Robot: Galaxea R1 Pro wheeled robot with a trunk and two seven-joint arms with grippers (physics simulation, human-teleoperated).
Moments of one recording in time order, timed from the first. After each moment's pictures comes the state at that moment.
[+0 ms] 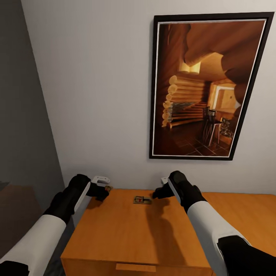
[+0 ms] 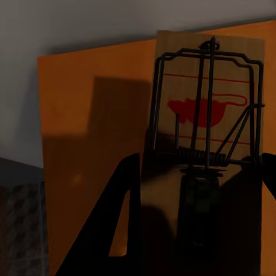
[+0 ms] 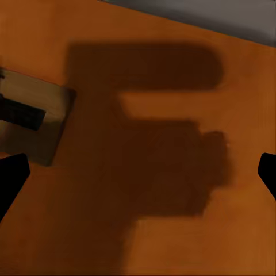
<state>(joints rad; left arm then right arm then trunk) -0.78 0.08 -0.19 -0.94 0.00 1.04 -0.21 -0.92 0.11 0.09 -0.64 0.13 1.04 0.23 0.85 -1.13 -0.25</state>
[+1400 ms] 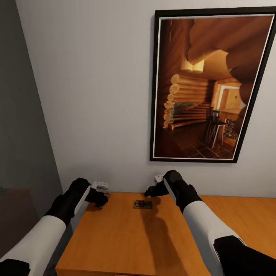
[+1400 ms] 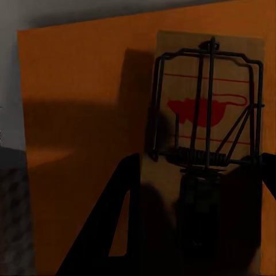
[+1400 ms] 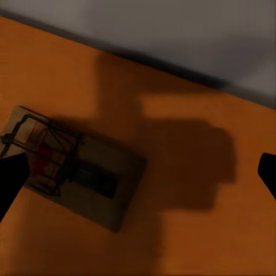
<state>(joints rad) -0.78 0.08 -0.20 -0.85 0.01 1.04 -0.22 -0.92 0.15 0.11 -0.66 0.14 1.01 0.32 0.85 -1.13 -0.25</state>
